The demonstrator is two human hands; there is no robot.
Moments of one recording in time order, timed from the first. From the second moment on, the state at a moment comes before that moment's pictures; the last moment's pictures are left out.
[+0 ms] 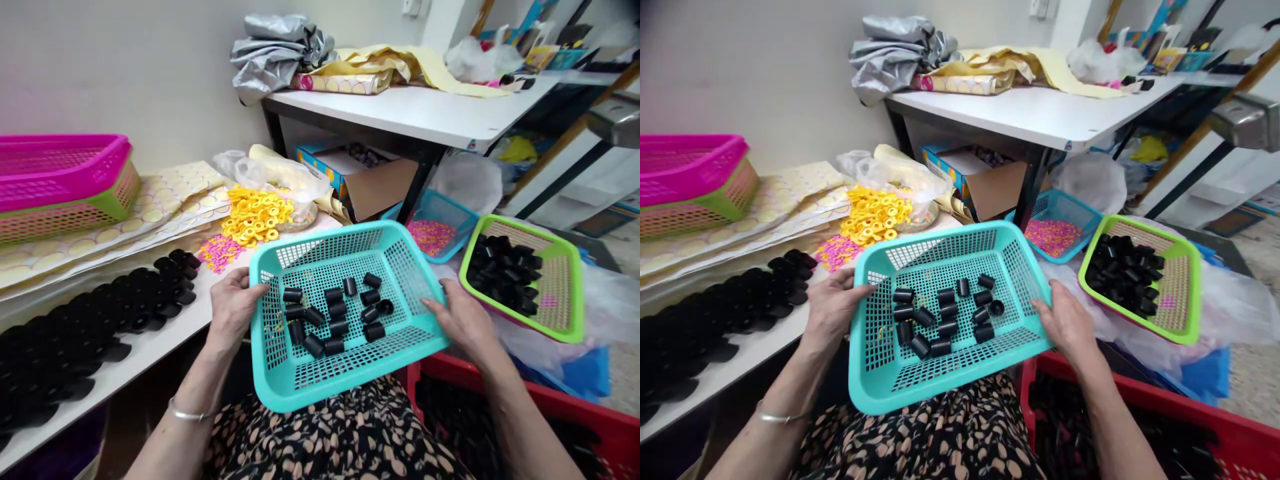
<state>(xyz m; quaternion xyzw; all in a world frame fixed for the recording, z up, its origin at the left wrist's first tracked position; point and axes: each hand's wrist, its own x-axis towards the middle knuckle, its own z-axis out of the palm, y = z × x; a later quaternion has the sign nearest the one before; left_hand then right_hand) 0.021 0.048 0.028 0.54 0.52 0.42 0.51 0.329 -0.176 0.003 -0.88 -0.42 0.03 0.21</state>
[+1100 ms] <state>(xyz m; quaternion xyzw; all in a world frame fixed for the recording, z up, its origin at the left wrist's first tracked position) -0.118 -0.004 0.047 0.59 0.70 0.32 0.26 0.194 -0.065 -0.047 -0.43 -0.90 0.09 -0.01</state>
